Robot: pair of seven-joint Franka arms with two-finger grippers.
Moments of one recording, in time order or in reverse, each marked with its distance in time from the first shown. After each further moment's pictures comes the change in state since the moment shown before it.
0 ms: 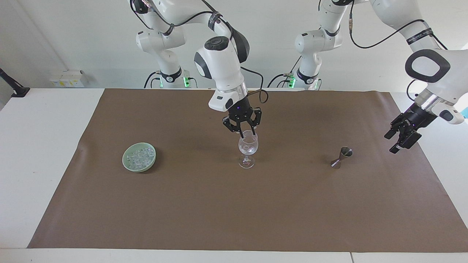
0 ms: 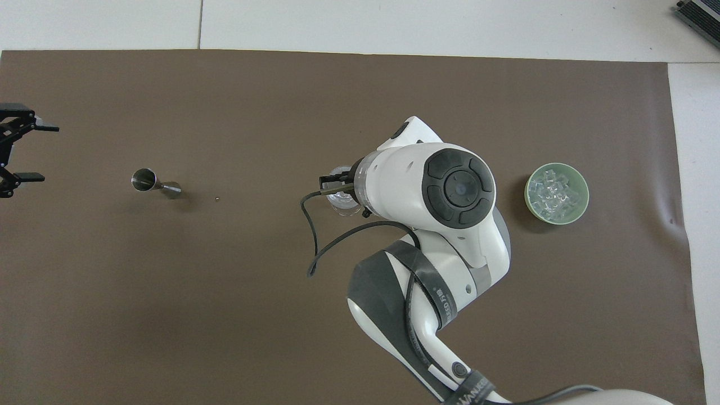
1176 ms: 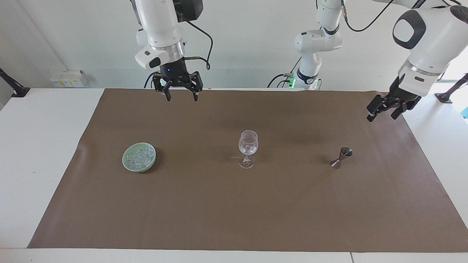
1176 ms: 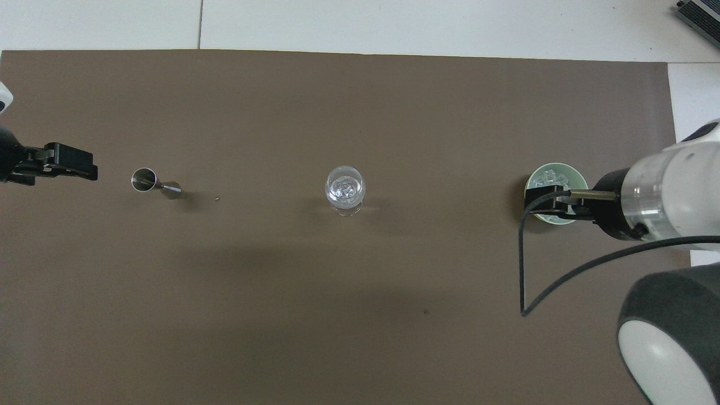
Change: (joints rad) left arm -0.088 -0.104 -0.184 0.140 0.374 -0.354 0.500; right arm -0.344 -0.408 -0.070 -0.045 -0.005 -0.632 -0.089
